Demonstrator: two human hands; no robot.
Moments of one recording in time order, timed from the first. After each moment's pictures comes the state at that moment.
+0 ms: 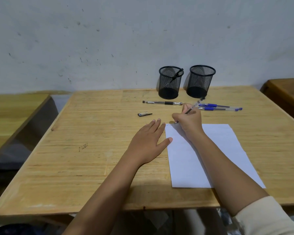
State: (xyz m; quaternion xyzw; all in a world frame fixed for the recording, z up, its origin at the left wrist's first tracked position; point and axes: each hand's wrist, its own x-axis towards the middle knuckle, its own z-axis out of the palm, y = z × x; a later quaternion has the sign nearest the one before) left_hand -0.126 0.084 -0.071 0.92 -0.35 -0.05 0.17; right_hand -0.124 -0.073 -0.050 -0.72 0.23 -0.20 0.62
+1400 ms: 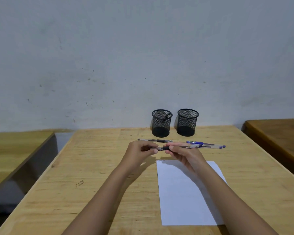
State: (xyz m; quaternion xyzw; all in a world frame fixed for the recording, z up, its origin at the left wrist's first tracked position) left_hand -0.091 0.077 -0.016 0.77 -0.25 -0.05 0.59; right_hand -0.166 -0.099 -0.011 -0.54 0.06 -0.08 0.84
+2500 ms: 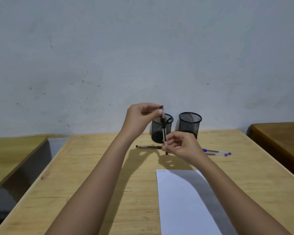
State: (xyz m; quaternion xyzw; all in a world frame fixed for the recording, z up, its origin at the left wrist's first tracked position) left_hand -0.043 0.042 0.081 0.70 -0.30 0.04 0.65; right_hand -0.121 -0.104 0.018 -0.83 0.01 -0.17 0.53
